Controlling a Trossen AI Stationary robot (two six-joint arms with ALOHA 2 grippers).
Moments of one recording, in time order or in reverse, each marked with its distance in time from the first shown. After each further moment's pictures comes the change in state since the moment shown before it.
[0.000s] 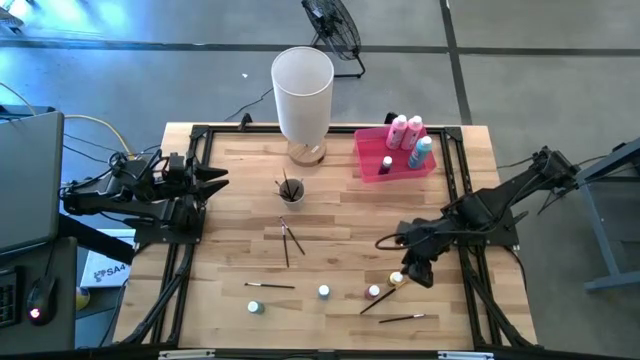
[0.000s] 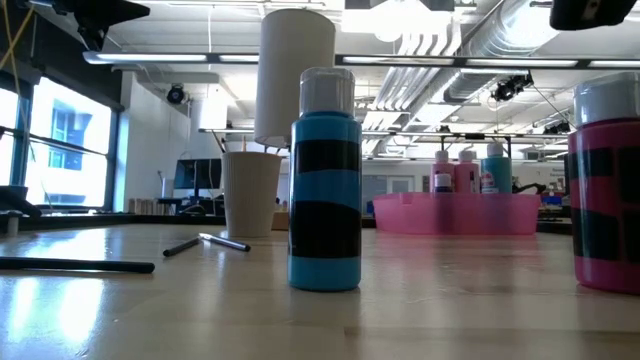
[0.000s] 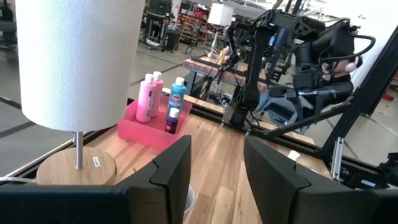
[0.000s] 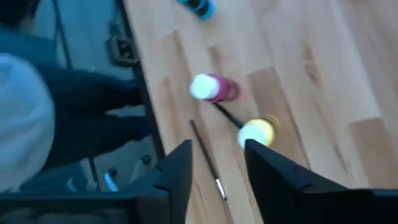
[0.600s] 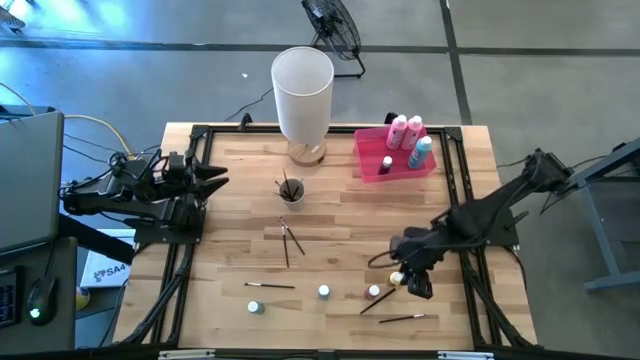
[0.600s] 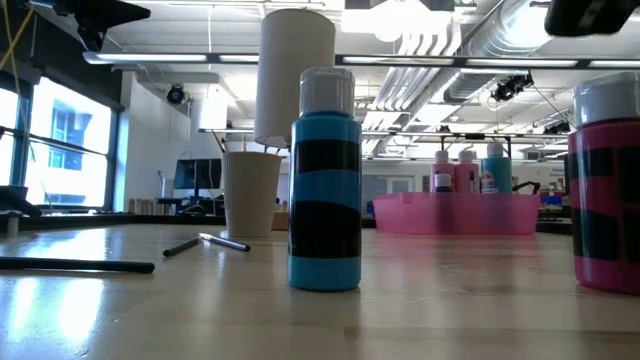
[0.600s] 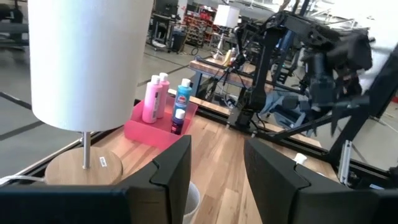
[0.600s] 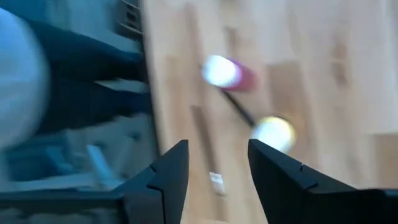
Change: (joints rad) left arm 0.000 0.000 0.000 0.000 -0.031 0.000; right arm 0.031 0.090 0.001 0.034 -0.038 -0.115
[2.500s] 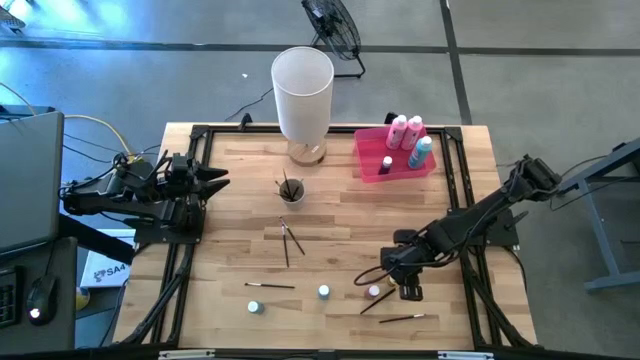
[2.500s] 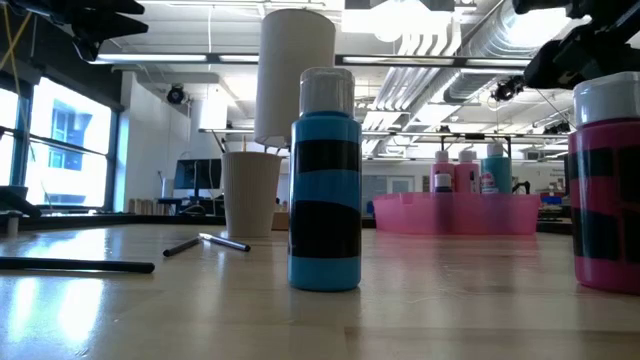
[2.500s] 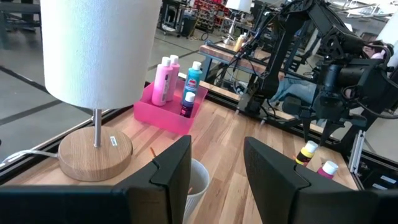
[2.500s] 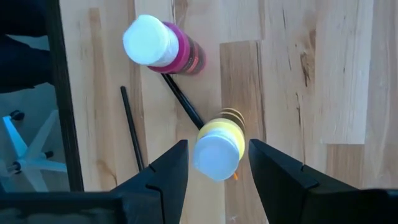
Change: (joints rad) left arm 0.000 0.000 0.000 -0.082 -0.022 -0.049; right arm 0.006 0.159 -0.078 0.024 0.079 -0.181
